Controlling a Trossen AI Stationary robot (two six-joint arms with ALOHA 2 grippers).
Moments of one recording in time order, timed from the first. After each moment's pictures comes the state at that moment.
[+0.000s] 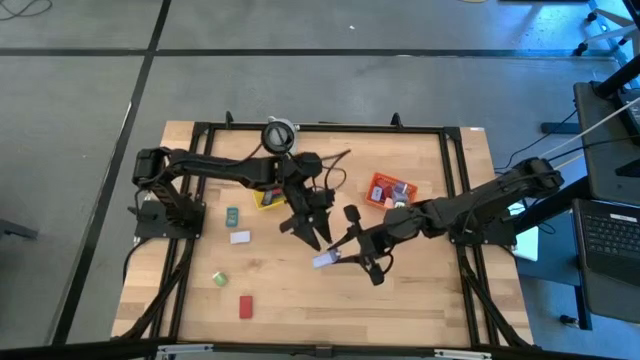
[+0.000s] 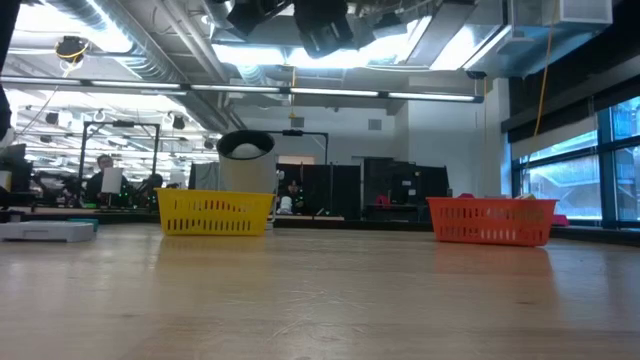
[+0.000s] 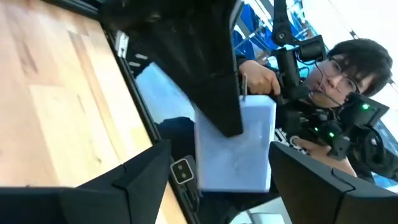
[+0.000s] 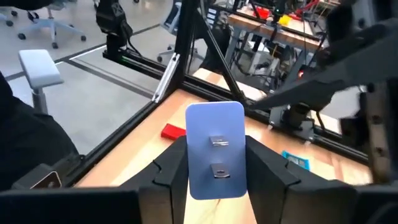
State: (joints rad) left arm 0.08 1.67 1.27 -0.06 1.02 -0.42; right arm 0.37 1.45 1.01 0.16 0.01 -0.20
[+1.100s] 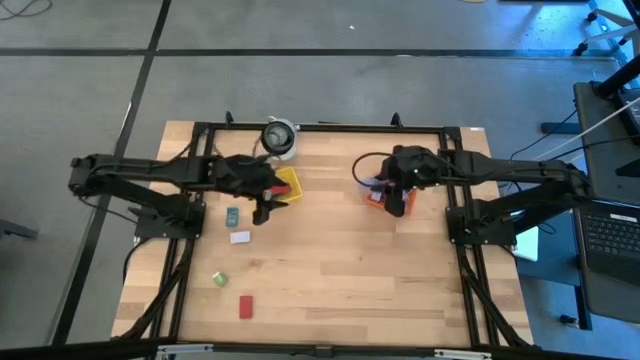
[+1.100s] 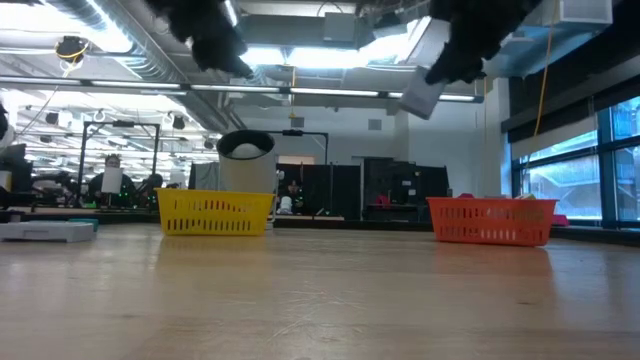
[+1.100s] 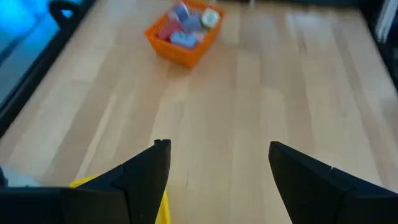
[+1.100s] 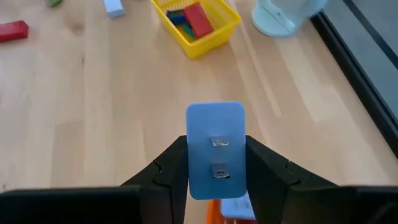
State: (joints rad) left arm 0.06 1.09 0.92 -0.47 -0.04 -0.09; right arm -0.09 1.13 0.99 -0.62 0.06 0.07
